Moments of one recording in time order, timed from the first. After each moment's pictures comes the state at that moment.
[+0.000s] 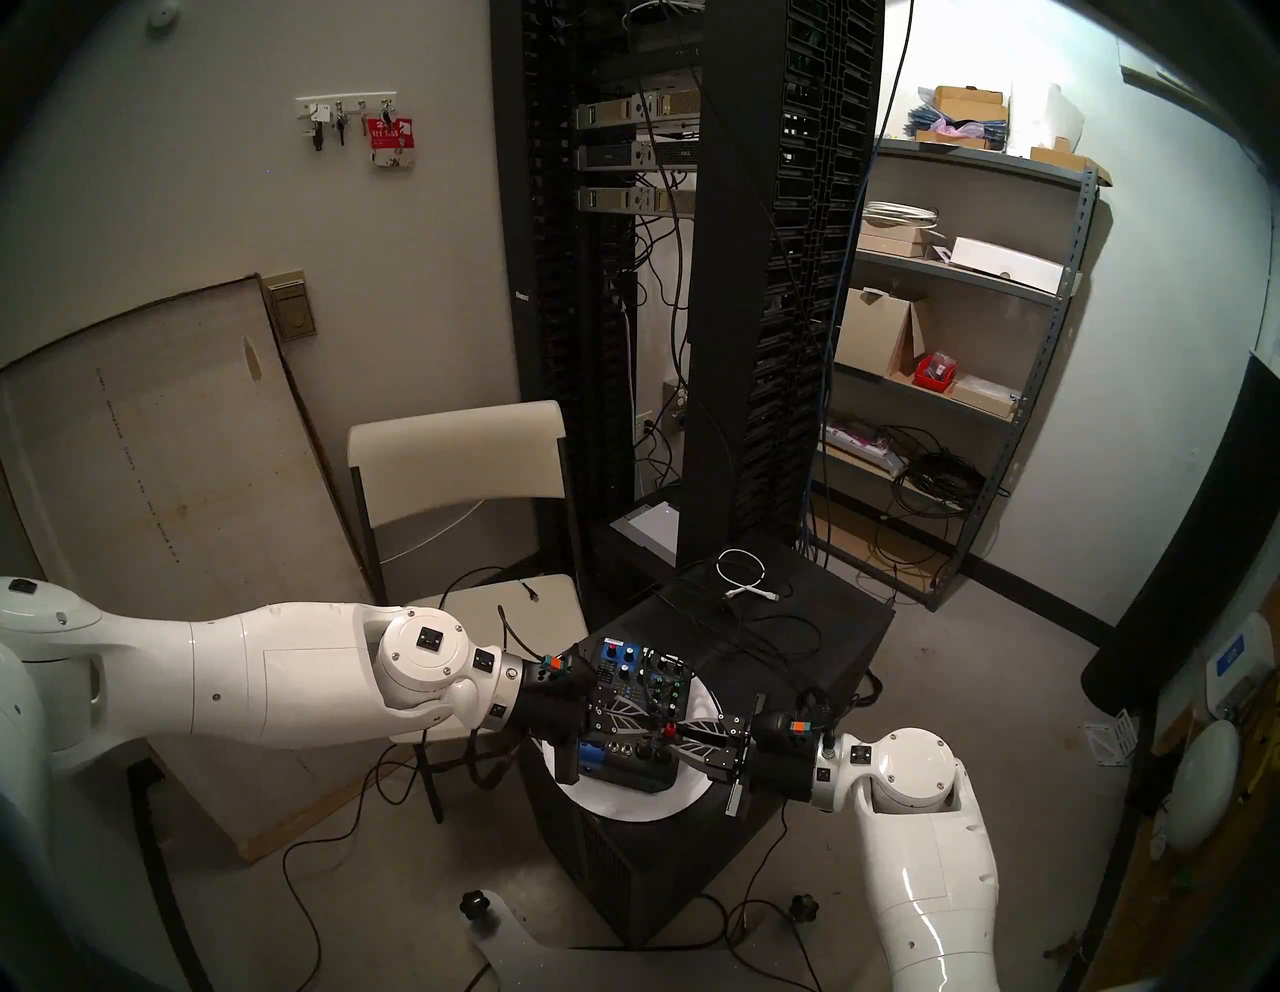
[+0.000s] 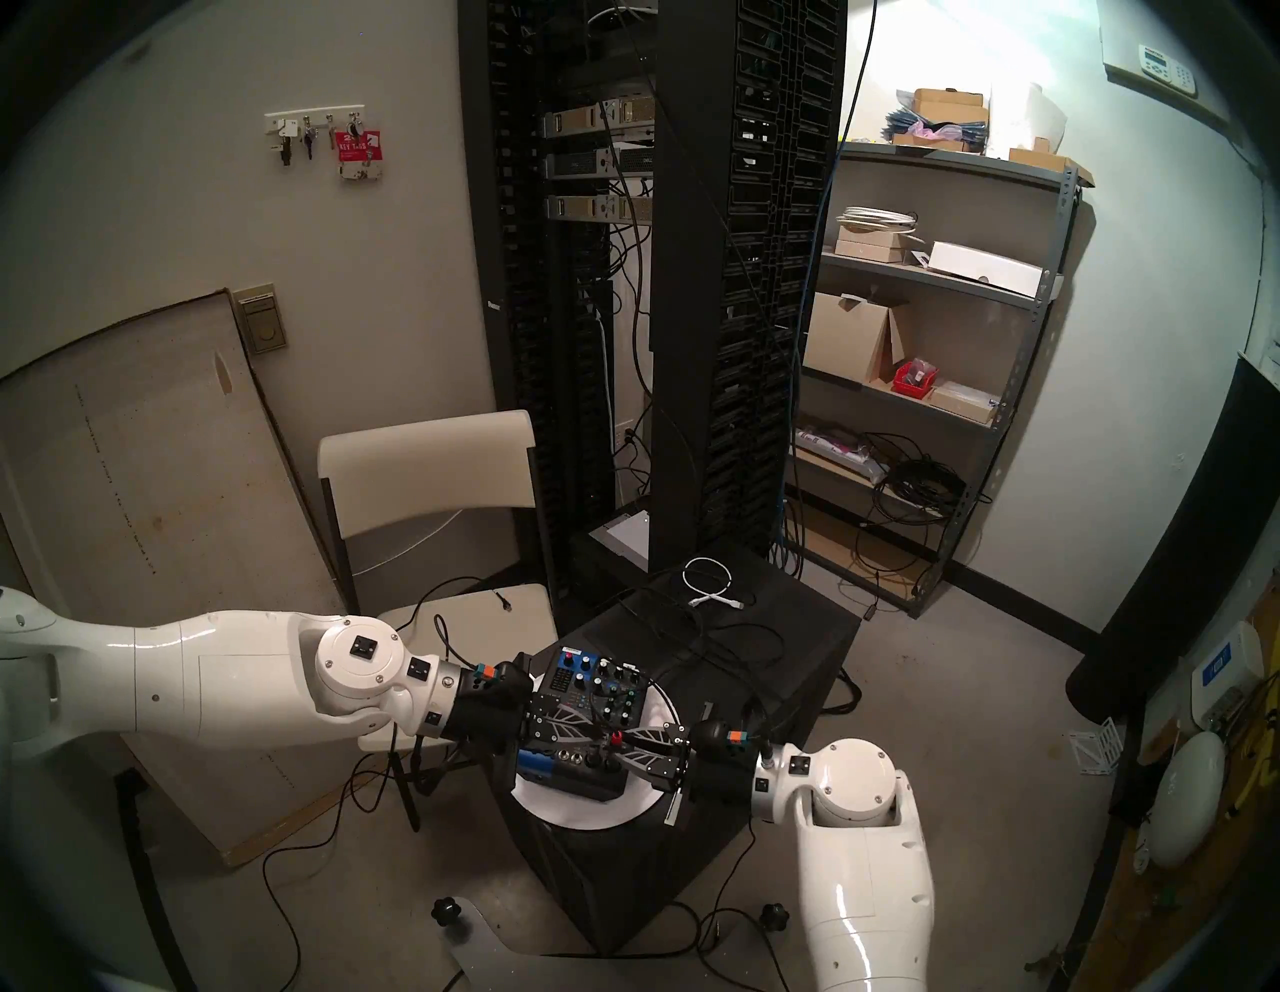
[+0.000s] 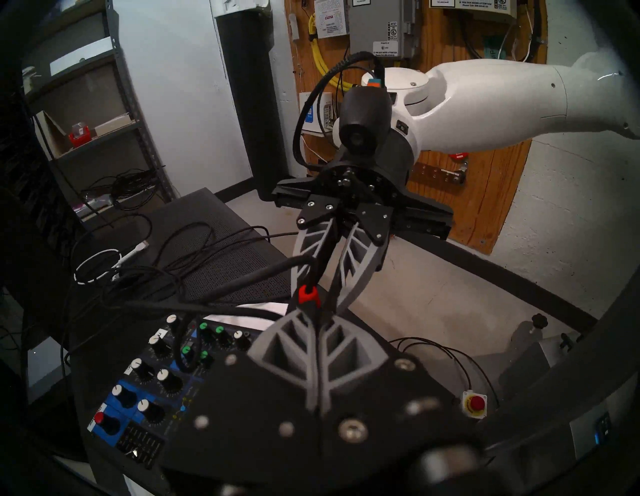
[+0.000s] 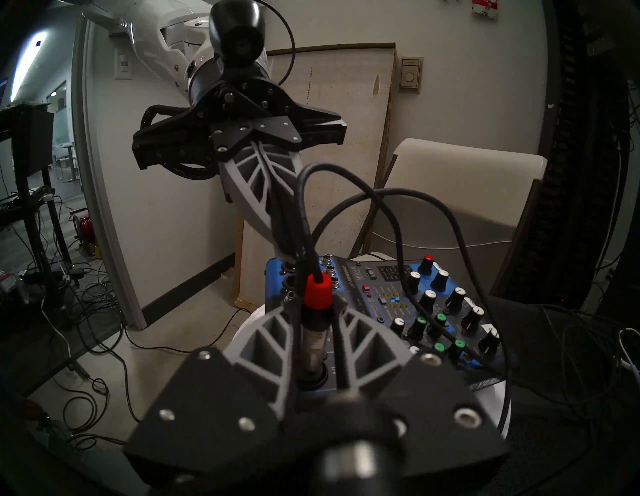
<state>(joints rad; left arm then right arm) 0.47 -0.66 0.23 -1.57 -0.83 -0.24 -0.53 -1.64 -1.62 1.80 -1.46 -0.28 -0.22 1.37</state>
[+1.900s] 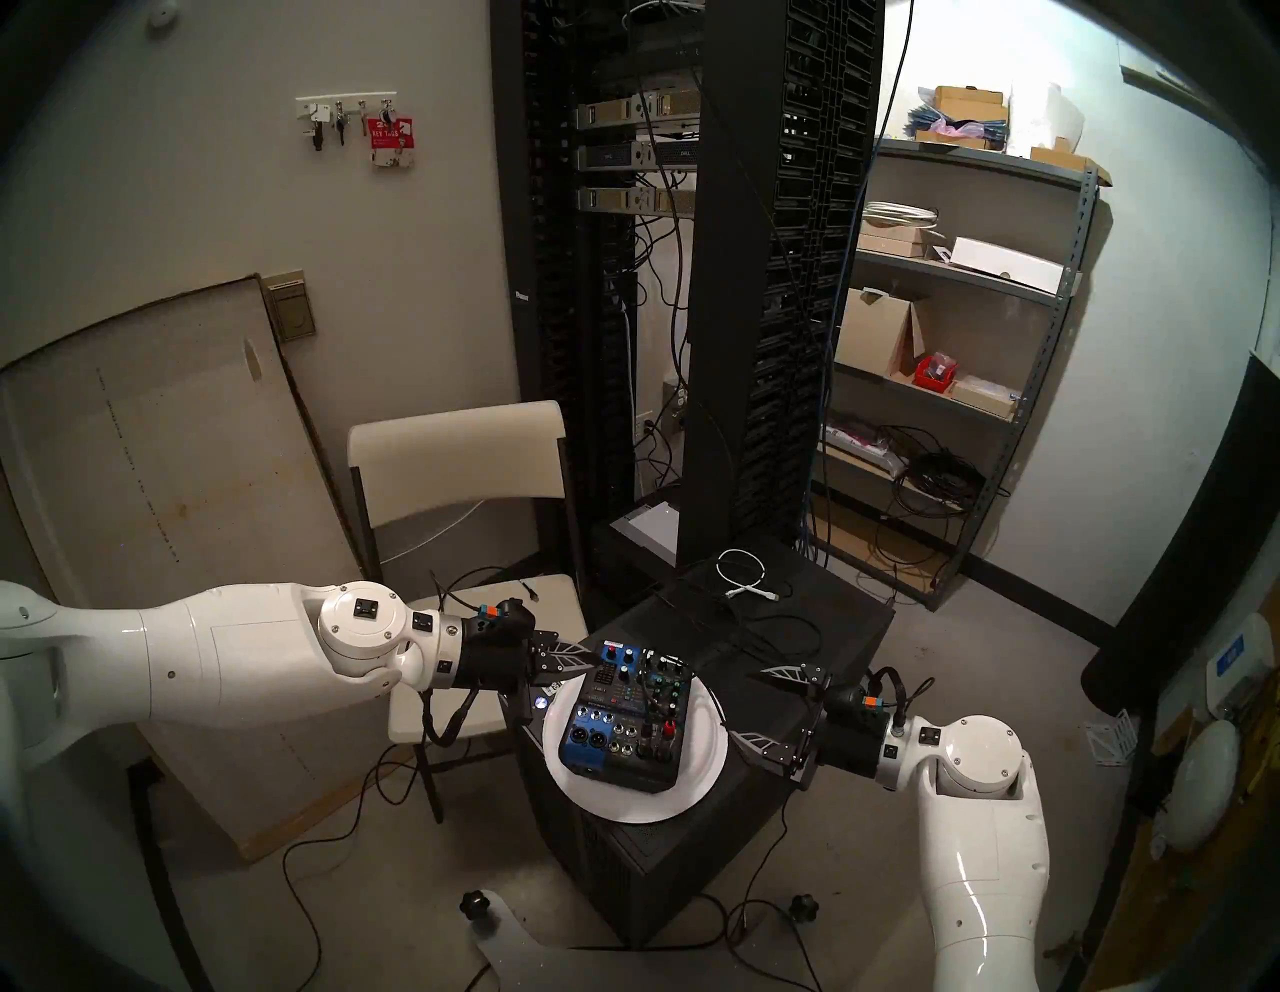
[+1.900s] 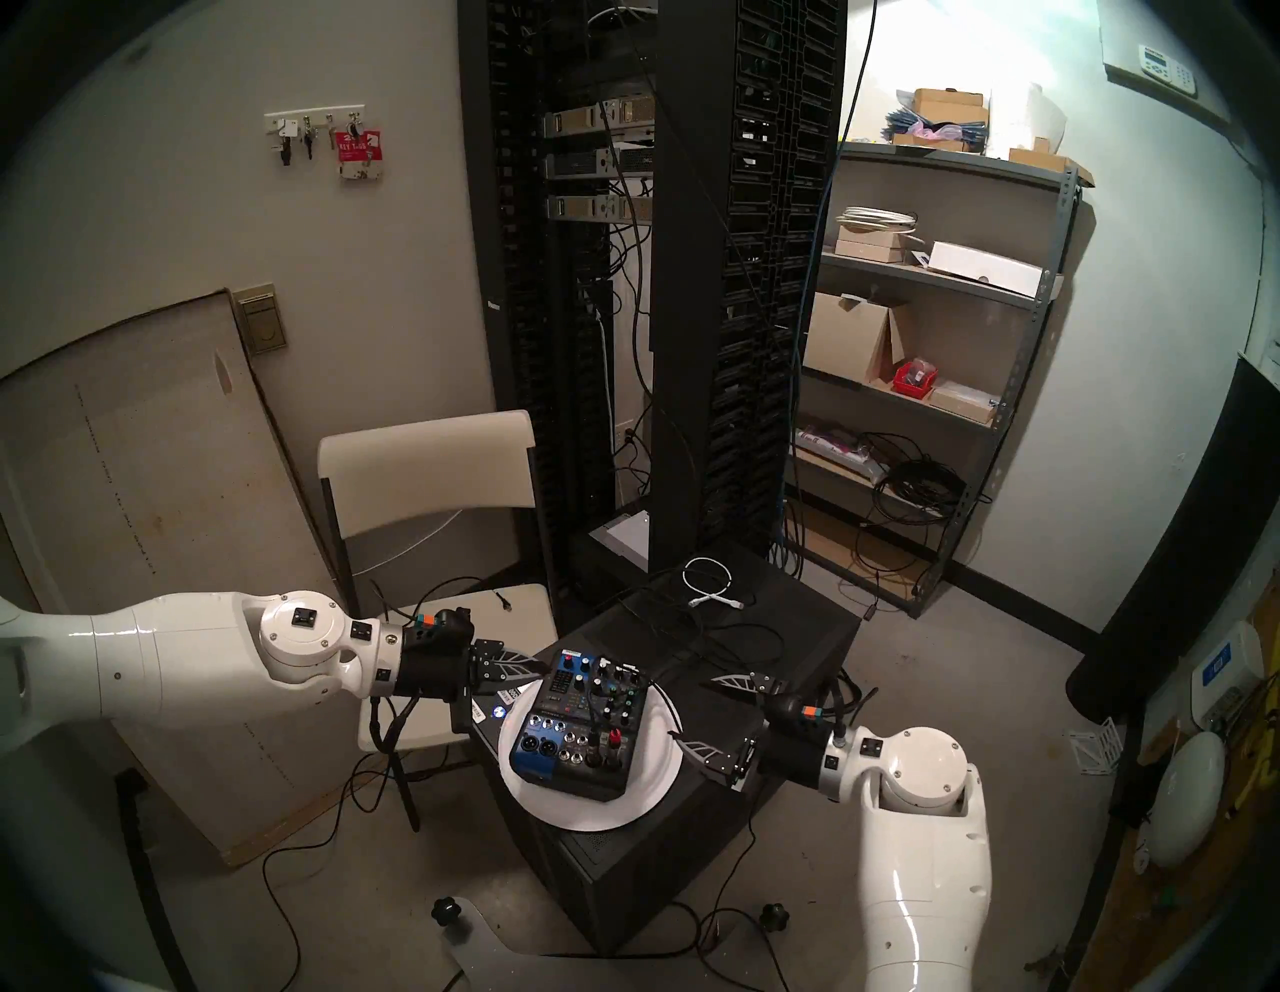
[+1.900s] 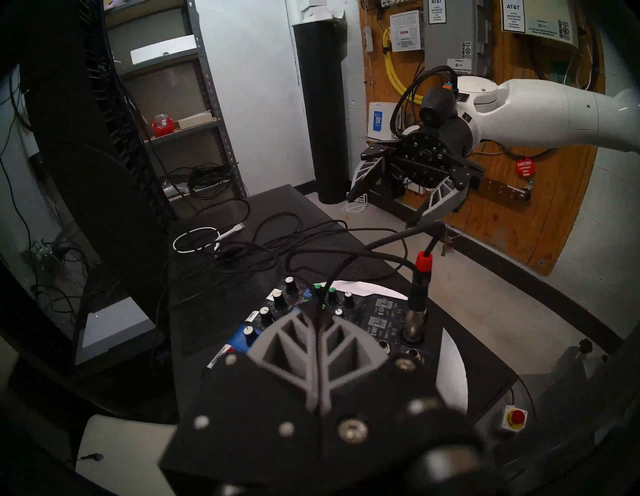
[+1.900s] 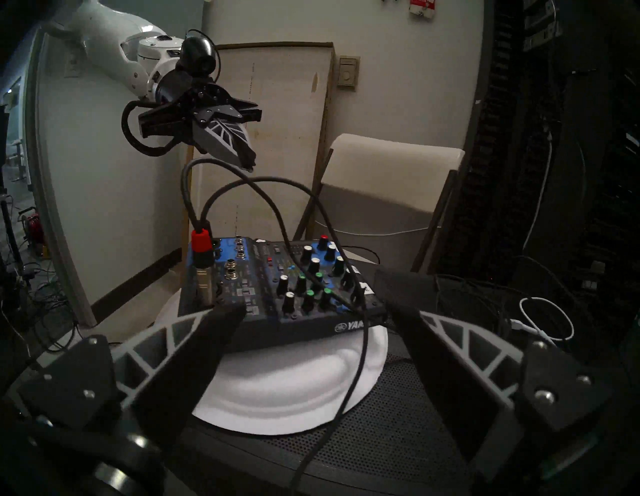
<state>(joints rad) 0.46 -0.59 0.19 -1.49 -0.93 -0.30 -0.49 -1.59 -1.56 1.97 -1.47 -0.25 -0.20 1.34</state>
